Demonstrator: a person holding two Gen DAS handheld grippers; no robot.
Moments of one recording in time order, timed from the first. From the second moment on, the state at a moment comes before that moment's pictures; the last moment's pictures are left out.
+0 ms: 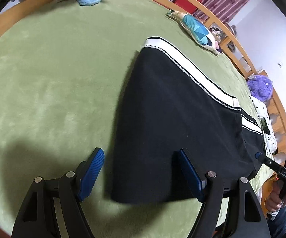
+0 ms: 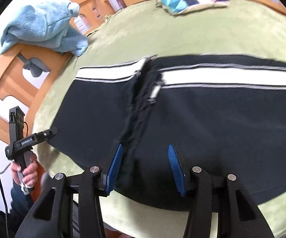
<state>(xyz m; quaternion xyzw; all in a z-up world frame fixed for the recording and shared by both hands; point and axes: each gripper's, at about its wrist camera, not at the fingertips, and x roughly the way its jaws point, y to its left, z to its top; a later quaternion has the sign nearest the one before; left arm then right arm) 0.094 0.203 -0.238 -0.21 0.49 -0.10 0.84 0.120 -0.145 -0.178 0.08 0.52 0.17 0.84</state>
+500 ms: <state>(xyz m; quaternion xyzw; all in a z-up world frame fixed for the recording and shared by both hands) 0.112 0.186 -0.239 -0.17 0.47 -0.12 0.86 0.107 -0.258 -0.172 0.07 0.48 0.01 0.88</state>
